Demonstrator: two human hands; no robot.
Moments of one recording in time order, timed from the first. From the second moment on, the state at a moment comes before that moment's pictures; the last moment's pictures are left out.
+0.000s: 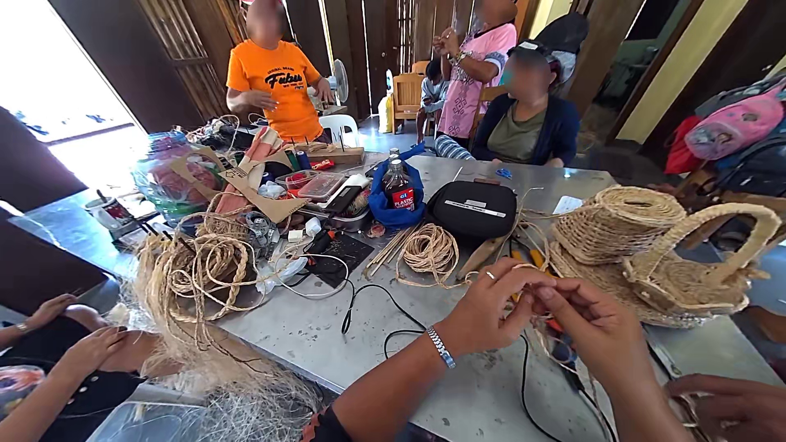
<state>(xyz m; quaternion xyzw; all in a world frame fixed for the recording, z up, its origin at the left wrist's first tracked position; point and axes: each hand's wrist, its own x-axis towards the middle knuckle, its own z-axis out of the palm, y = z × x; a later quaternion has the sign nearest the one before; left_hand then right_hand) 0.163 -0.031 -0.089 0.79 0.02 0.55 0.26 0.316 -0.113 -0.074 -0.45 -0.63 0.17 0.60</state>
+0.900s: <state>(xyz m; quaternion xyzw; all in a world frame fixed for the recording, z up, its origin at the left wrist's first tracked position) 0.141 0.007 -0.092 0.79 0.15 0.56 0.19 0.369 -0.111 -0.058 -0.55 -0.53 0.12 0.64</state>
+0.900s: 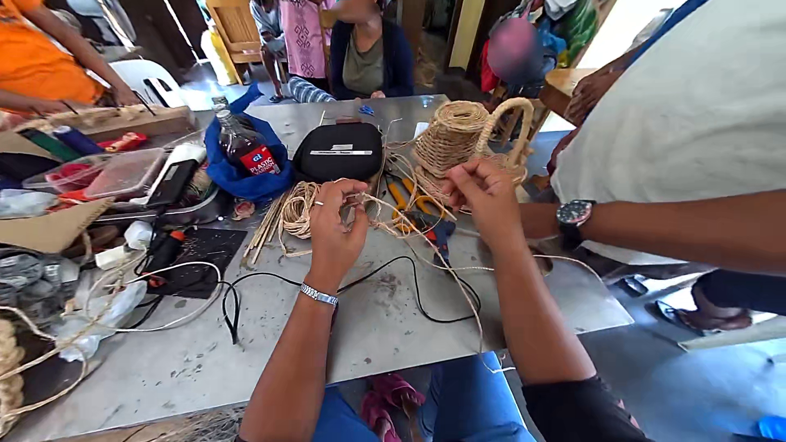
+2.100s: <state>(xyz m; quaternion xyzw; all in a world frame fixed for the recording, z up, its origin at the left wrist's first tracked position) 0.143 0.010 -0.088 0.74 0.15 0.57 0.33 0.356 -0.107 -0.083 -0.54 -0.55 0.22 0.60</state>
